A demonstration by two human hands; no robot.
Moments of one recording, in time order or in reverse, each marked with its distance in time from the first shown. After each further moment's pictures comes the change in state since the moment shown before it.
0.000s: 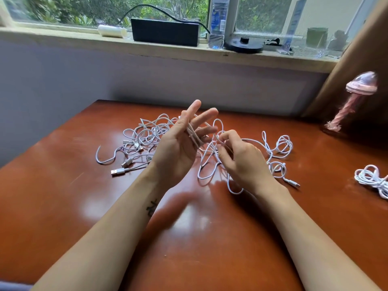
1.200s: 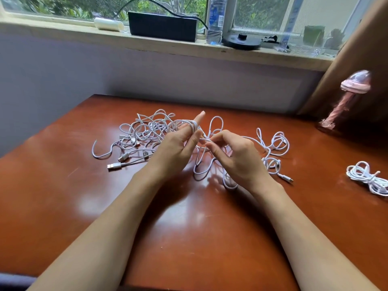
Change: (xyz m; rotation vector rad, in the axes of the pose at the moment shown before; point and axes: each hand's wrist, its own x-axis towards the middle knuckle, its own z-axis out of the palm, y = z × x) left_hand 0.002 -0.020 -0.038 1.308 -0.010 0.393; right_hand -0.002 -0.007 -0.005 0.197 0.071 -0.154
